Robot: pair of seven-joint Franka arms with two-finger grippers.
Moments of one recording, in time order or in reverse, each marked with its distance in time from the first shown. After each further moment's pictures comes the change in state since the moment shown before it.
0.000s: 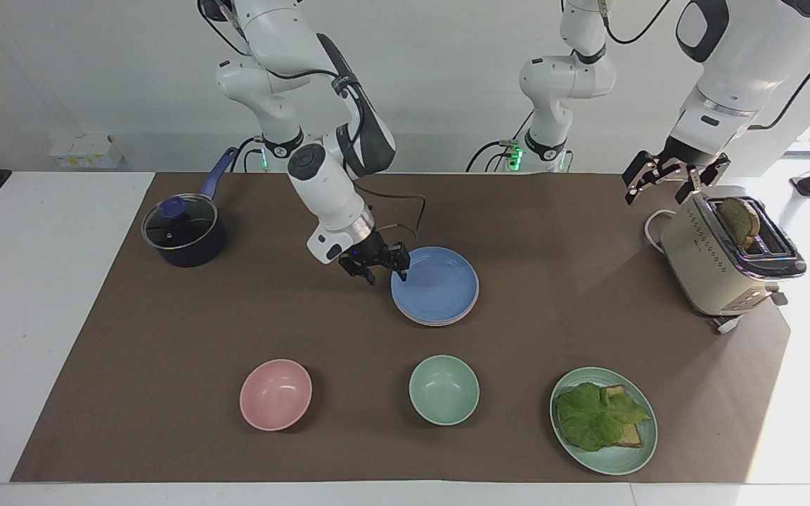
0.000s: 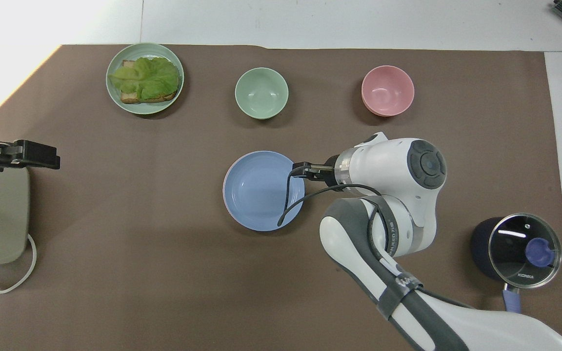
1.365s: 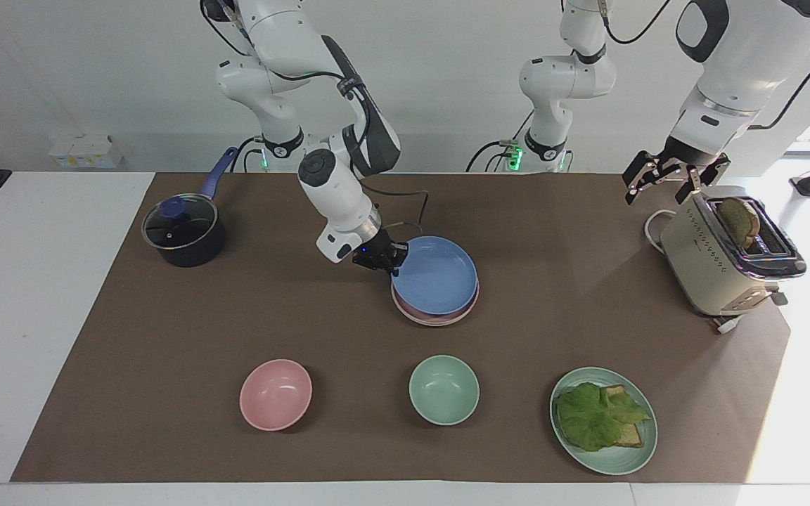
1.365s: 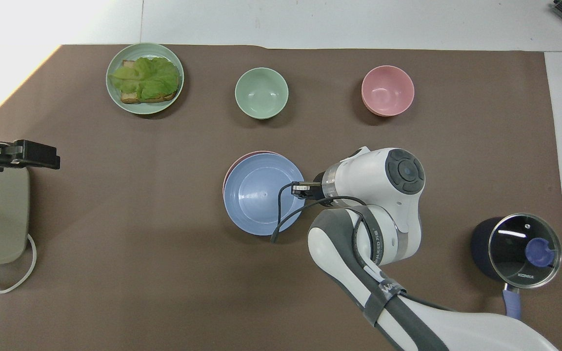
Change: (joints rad) left arm 0.000 0.000 0.000 0.000 0.000 0.000 0.000; right arm 0.034 0.021 0.021 -0.035 0.006 -0.048 0.000
